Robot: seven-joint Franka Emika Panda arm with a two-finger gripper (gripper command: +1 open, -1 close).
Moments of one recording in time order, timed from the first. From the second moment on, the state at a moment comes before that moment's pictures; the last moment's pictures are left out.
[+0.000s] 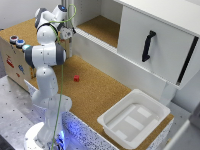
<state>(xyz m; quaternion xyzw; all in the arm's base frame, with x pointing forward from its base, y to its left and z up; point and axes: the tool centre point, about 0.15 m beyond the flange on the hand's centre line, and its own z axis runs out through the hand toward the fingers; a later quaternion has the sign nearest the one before) 0.355 0.479 0.442 -0.66 -0.70 -0.17 0.22</state>
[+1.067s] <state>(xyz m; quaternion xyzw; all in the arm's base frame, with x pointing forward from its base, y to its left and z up) 0.394 0.420 0.460 -0.74 -0.64 -0.16 0.17</state>
